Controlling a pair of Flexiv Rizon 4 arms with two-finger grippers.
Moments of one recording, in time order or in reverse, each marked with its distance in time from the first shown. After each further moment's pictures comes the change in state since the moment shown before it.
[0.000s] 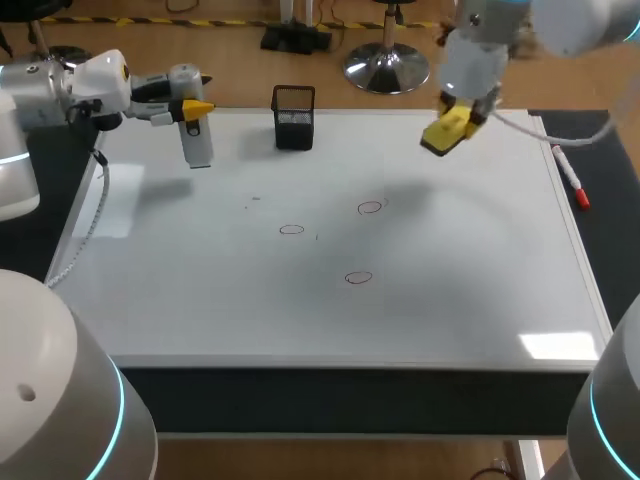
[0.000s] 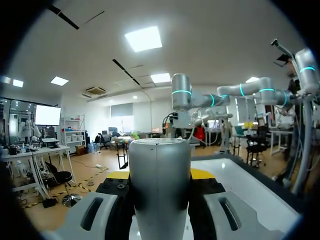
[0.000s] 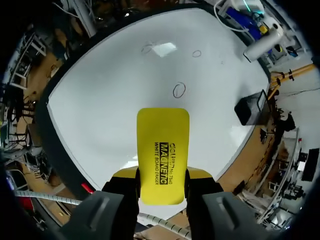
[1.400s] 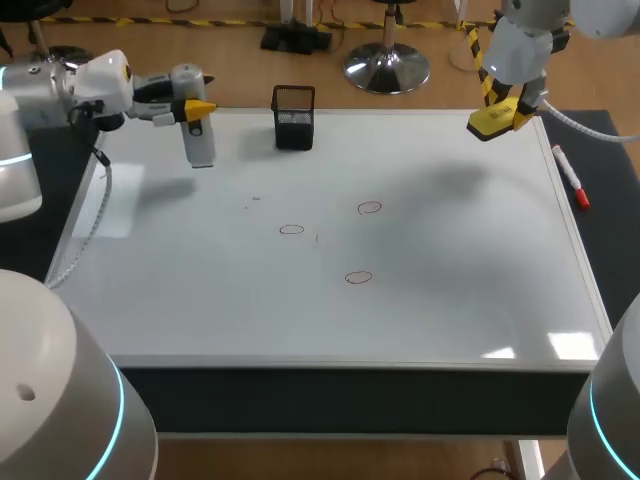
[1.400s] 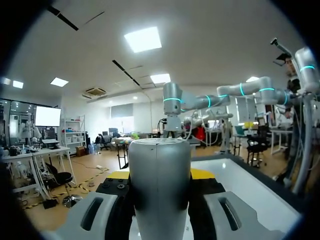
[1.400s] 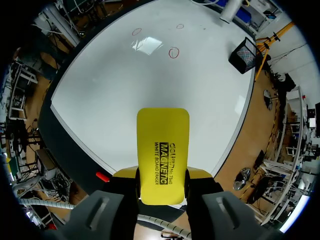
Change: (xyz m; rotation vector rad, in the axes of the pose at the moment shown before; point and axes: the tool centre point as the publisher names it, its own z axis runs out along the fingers) left arm 0.001 -0.001 0.002 0.002 -0.003 0.006; right arm 0.050 -0.106 0.000 0.021 0.054 0.290
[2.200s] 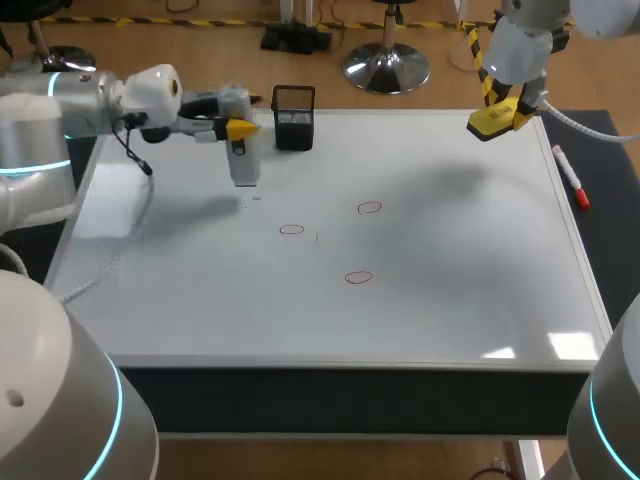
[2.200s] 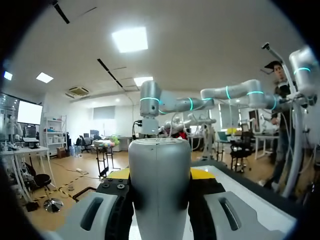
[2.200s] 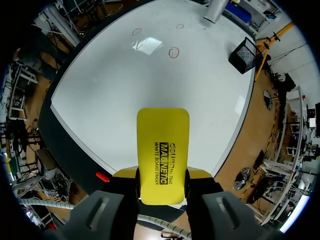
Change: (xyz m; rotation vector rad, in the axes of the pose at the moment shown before) left arm 0.056 0.005 0.064 0.043 0.159 -0.034; right arm 0.000 0.000 0.000 0.000 0.000 0.000
